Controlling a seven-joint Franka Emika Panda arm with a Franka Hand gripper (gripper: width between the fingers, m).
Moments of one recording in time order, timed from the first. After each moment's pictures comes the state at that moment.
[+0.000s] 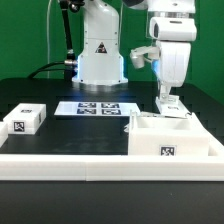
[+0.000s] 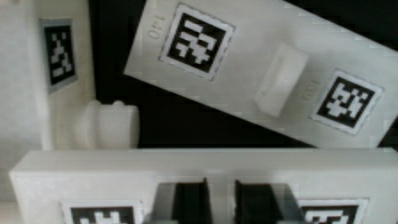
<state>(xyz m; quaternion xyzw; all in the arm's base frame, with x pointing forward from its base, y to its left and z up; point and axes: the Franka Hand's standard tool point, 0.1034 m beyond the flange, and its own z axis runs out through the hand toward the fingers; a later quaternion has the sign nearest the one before) 0.449 0.107 0.064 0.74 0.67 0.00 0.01</state>
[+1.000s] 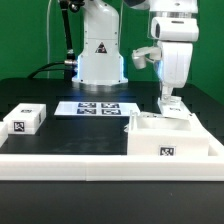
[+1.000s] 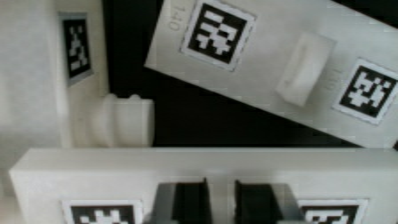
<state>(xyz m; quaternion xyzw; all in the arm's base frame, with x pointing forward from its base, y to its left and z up) 0.458 0.107 0.064 0.74 0.67 0.01 0.01</state>
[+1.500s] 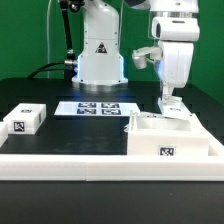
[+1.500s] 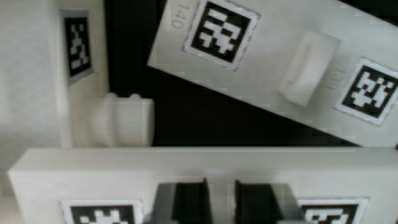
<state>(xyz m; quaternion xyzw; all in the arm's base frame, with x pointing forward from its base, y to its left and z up) 0.458 0.106 0.063 0.74 0.67 0.01 0.01</state>
